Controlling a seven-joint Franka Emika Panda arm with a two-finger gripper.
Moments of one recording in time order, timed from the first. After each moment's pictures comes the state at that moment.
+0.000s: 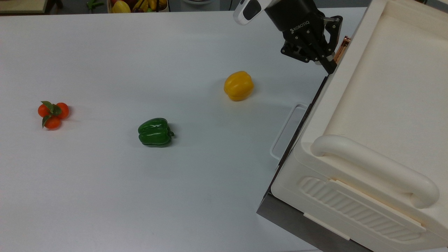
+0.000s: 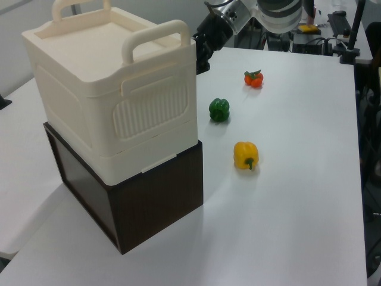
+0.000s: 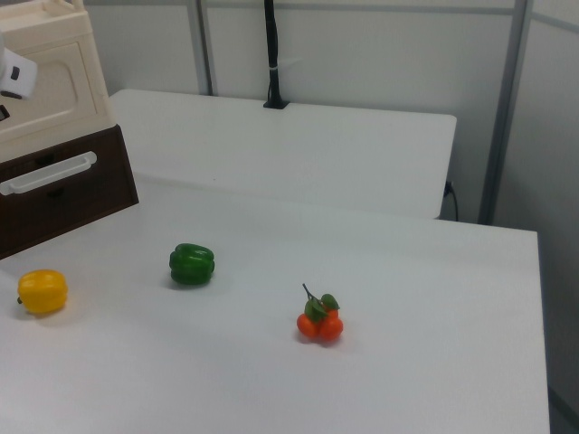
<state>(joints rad) 0.19 0.23 0.20 -1.61 0.79 2.49 0.21</state>
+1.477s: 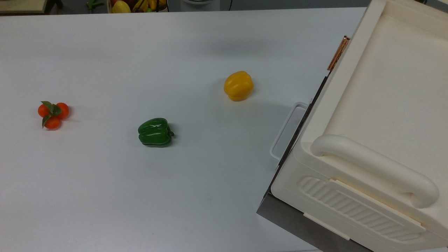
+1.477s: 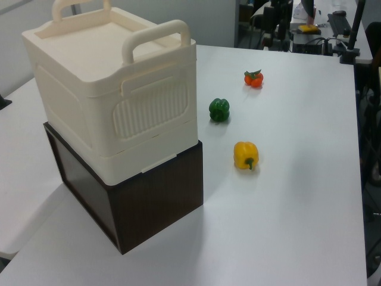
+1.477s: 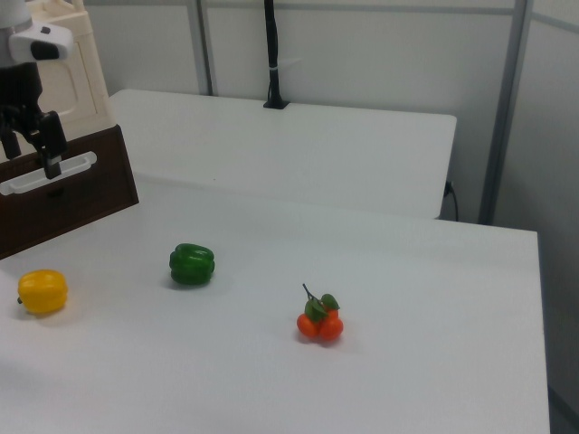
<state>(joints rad) 0.09 -0.04 -0.03 -1.60 0.08 1.58 0.21</state>
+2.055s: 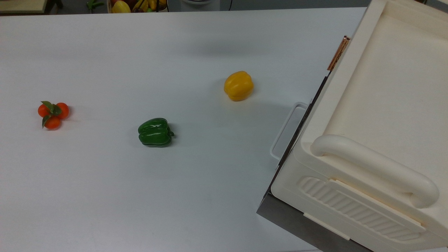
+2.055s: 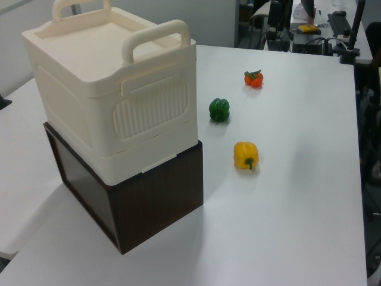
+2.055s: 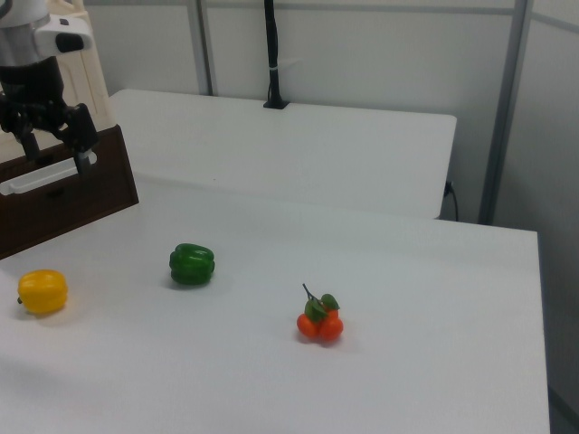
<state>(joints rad) 0.08 -0.05 -0.07 -1.61 0.04 1.63 -0.03</state>
